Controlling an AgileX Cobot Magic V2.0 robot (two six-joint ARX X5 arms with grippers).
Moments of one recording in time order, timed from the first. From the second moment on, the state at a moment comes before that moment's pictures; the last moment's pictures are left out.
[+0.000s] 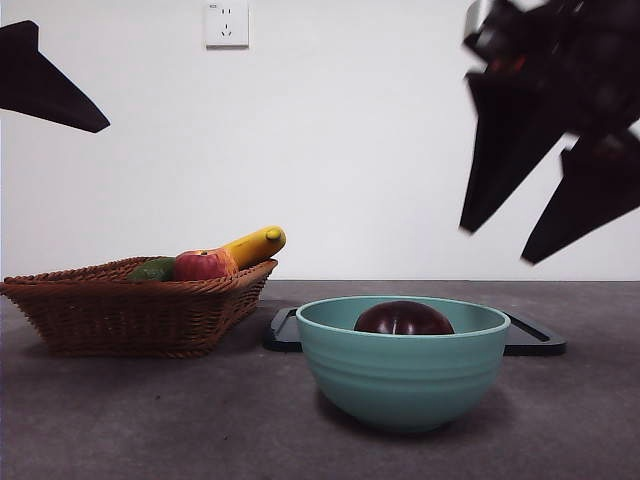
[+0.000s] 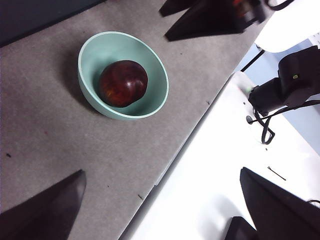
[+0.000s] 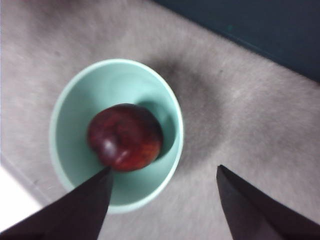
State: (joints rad) left arm -0.52 0.94 0.87 -0.79 0.65 -0.01; right arm 0.48 1.28 0.89 -0.69 -0.34 0.12
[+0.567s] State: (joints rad) left arm -0.52 0.94 0.87 -0.79 0.65 -0.01; right arm 0.56 1.50 0.89 -0.54 -0.21 0.14
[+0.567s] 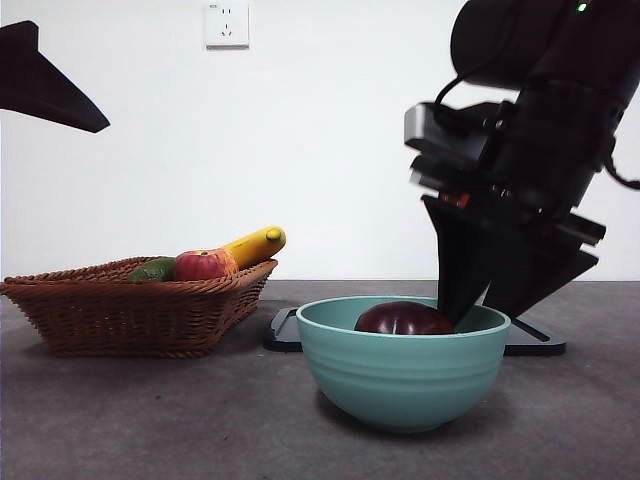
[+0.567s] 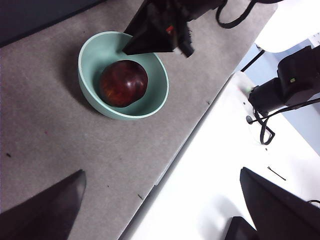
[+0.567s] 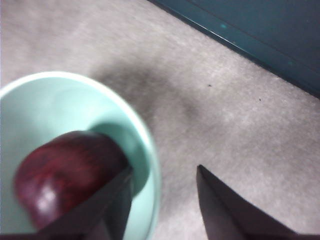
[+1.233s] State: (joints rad) left arm -0.52 0.94 0.87 -0.79 0.65 -0.01; right arm 0.58 1.50 0.91 -0.55 -0.23 0.14
